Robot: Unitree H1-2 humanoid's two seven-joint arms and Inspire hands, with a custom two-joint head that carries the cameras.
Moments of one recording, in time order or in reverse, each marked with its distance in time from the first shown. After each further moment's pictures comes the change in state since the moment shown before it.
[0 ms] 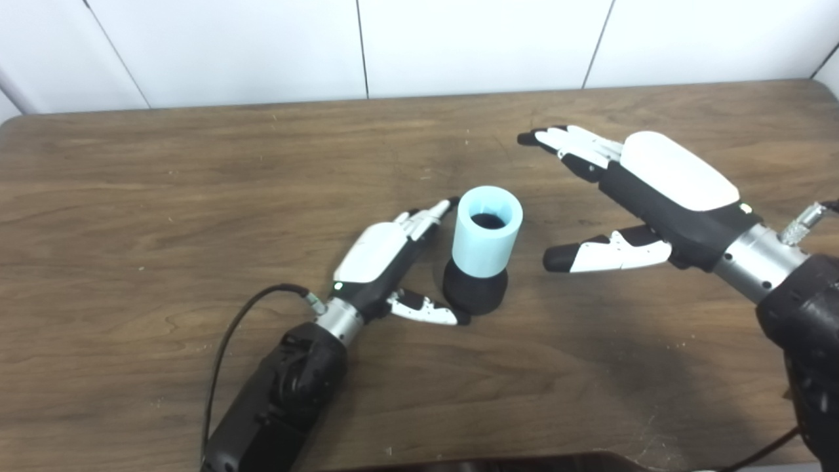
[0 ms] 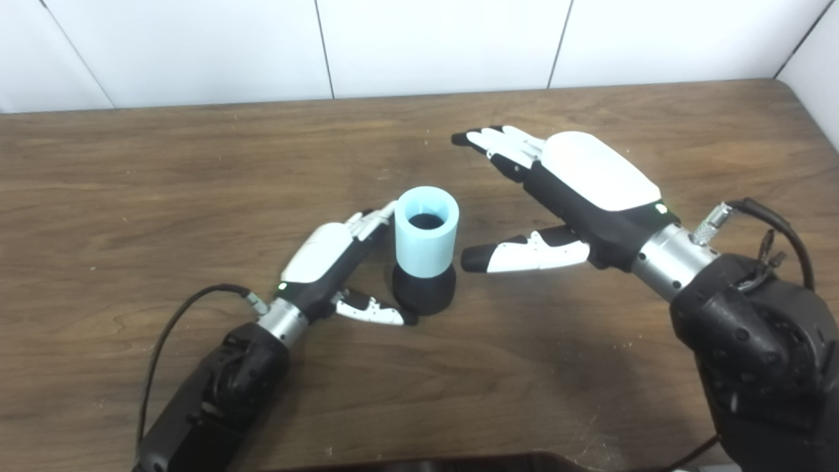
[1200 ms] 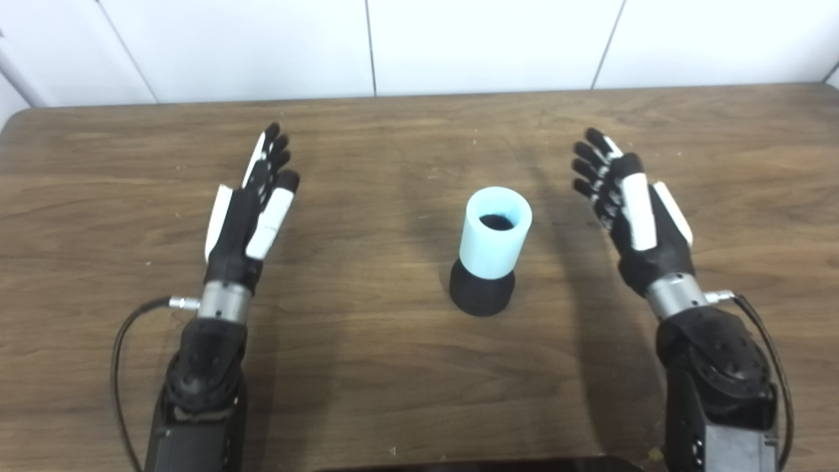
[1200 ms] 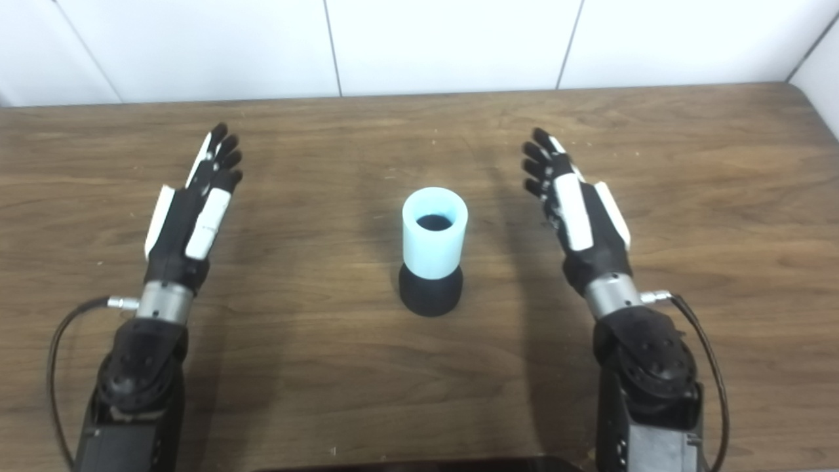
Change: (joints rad) left arm 0.117 -0.063 0.434 -0.148 -0.510 0.067 0.040; right arm 0.172 0.468 -0.254 0.422 0.607 0.029 -0.589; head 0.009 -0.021
